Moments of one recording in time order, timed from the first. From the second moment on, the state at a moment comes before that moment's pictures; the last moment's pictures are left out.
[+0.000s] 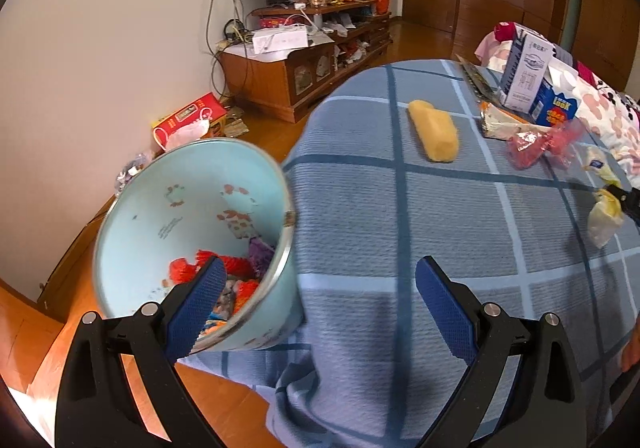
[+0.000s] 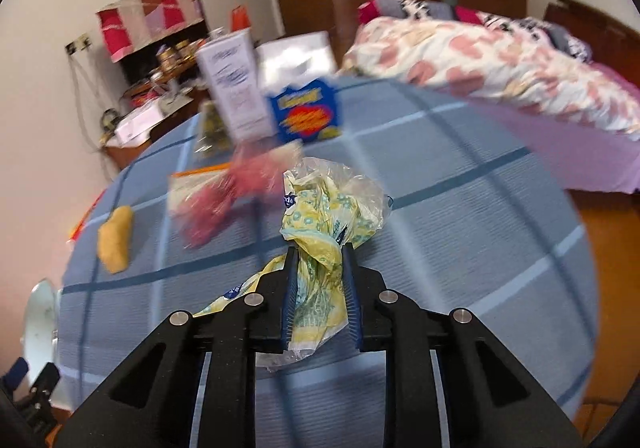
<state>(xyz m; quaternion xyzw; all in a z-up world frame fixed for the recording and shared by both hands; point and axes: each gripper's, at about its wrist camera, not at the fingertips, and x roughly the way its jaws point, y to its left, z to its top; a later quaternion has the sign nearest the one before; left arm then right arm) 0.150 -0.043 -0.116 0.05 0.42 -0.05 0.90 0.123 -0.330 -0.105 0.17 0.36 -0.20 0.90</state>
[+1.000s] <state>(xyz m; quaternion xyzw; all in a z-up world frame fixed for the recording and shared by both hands) 0.283 -0.165 -0.134 0.06 0.44 -0.08 0.89 0.129 -0.352 -0.096 0.05 0.28 -0.29 0.92</state>
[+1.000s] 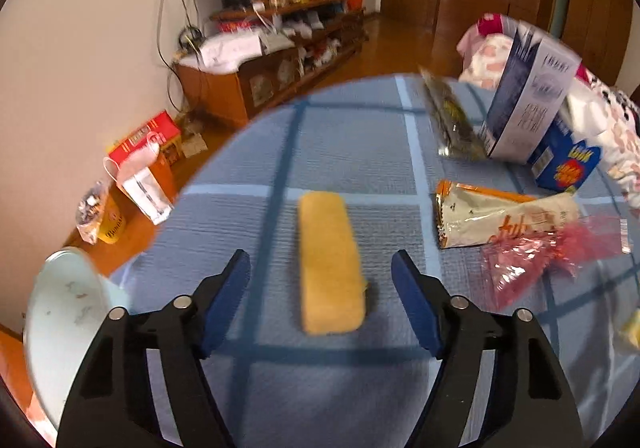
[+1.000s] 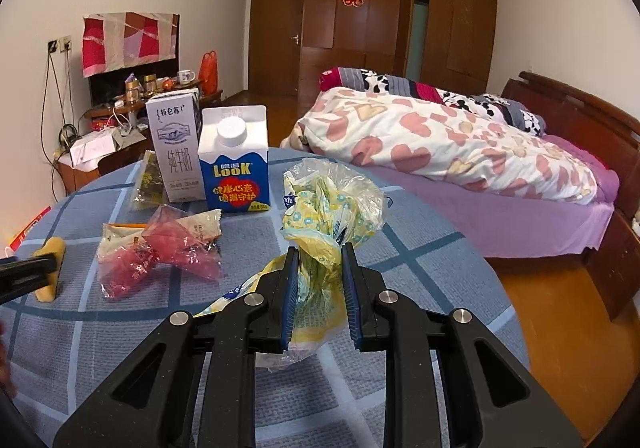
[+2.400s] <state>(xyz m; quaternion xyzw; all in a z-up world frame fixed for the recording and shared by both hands) 0.124 -0.078 -0.101 0.06 0.40 -0.11 0.91 0.068 -0.235 -0.083 0.00 0.26 -0.17 0.95</state>
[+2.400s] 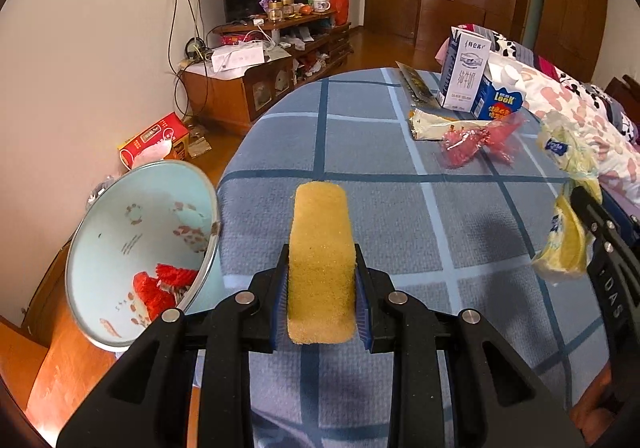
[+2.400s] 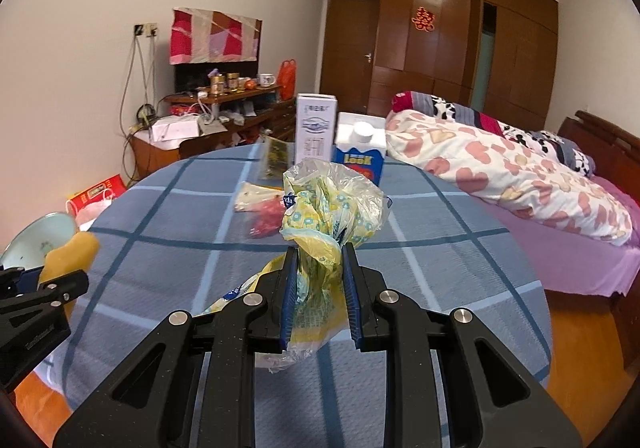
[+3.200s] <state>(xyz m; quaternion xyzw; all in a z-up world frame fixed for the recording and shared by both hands) 0.085 -0.049 -0.086 0.05 0.38 -0.11 0.92 0.035 -0.186 -0.076 -0.02 0.26 -0.11 0.96</state>
